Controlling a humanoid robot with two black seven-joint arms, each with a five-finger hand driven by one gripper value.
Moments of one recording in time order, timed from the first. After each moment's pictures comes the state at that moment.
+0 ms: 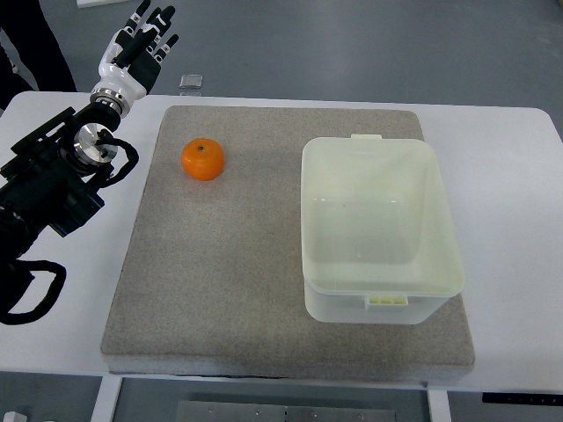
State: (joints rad) left arm -1.06 0.13 -0.63 -0.24 -0.21 -0.32 -0.30; right arm 0.03 0.00 -0.10 0.19 -0.01 -0.15 0.12
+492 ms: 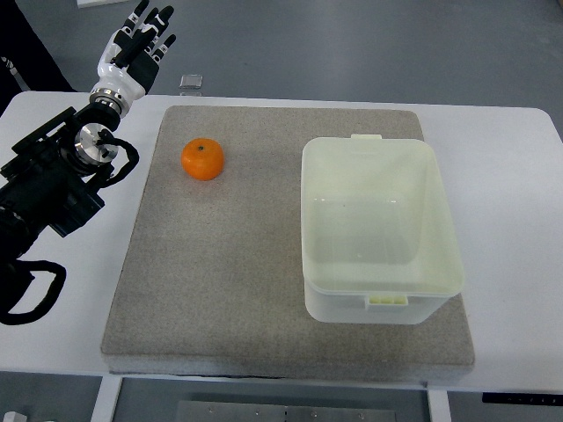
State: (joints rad) left arm -1.06 0.13 -0.62 -0.25 -0.20 -0.30 -0.31; right arm 0.03 0.00 -0.10 0.19 -0.01 -0.15 0.12
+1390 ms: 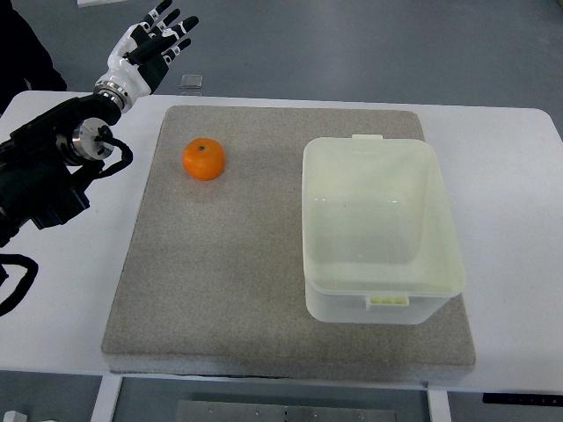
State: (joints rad) left arm -1.13 0.22 -0.31 -0.34 -0.13 -0.28 -0.29; right arm 0.03 0.00 -0.10 0.19 -0.01 -0.15 0.12
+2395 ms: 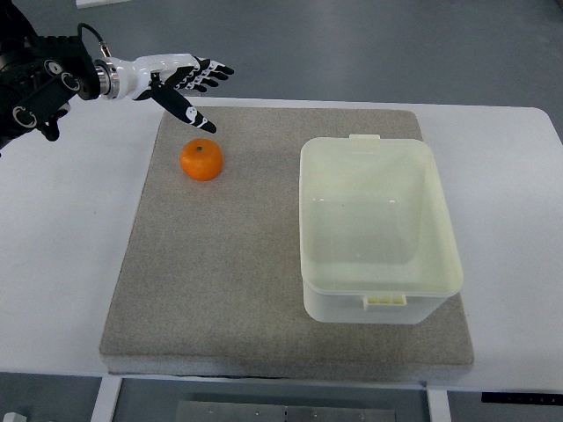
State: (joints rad) left arm -1.28 0.37 -0.11 -0.45 0.95 -0.55 -0.39; right arm 0.03 0.00 -0.10 0.19 -0.01 -0.15 0.12
